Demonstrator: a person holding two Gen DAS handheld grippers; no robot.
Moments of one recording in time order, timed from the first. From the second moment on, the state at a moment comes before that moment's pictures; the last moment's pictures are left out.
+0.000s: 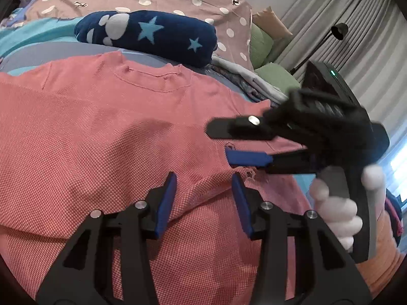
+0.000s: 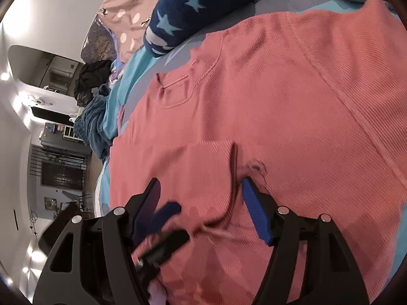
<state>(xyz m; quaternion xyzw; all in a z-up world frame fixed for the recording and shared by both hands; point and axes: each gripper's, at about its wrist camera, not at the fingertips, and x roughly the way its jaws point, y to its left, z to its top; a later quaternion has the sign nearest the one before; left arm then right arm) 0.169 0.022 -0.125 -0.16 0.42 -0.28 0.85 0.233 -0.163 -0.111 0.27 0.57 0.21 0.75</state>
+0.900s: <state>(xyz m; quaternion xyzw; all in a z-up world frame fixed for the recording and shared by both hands) 0.185 0.221 -0.115 -0.27 0.37 -0.09 0.89 0.247 -0.228 -0.074 0.10 0.48 0.05 0.87</state>
